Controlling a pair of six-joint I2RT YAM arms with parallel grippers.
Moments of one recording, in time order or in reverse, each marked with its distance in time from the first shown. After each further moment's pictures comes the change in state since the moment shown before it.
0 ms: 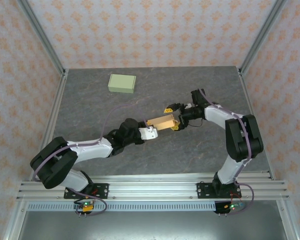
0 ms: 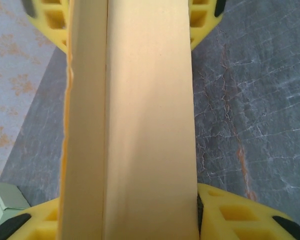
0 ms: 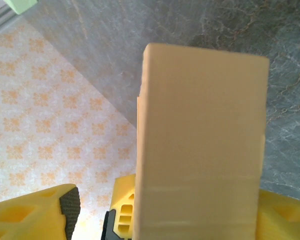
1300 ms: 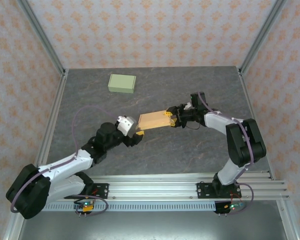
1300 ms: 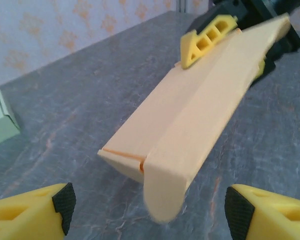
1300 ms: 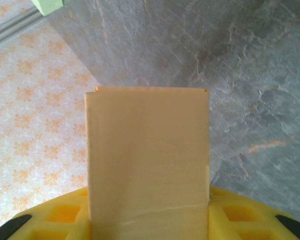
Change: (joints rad) left arm 0.151 -0.474 -0.338 0.133 0.106 -0.557; right arm 0.037 -0.028 -0.051 0.156 0.027 0.071
